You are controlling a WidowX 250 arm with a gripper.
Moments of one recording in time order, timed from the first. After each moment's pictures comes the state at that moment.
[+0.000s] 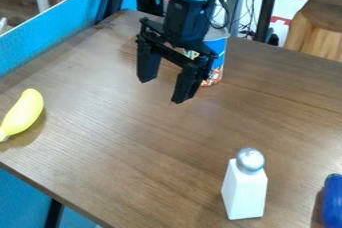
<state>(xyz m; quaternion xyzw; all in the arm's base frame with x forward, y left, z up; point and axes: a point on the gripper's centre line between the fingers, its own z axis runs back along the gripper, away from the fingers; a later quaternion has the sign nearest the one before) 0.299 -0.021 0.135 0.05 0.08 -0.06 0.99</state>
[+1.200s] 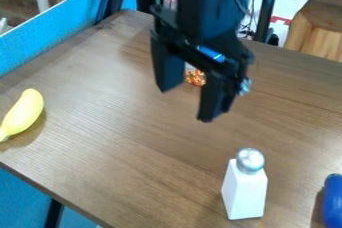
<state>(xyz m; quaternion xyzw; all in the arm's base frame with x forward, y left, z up) 0.237 -0.083 0.187 0.01 -0.03 -0.15 0.99</state>
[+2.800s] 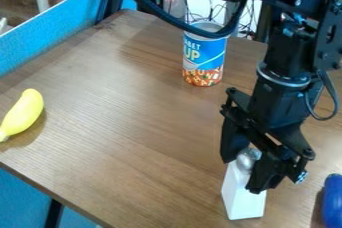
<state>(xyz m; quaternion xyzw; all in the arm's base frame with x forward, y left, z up) 0.260 -0.143 0.107 0.01 0.05 -0.25 0.97</state>
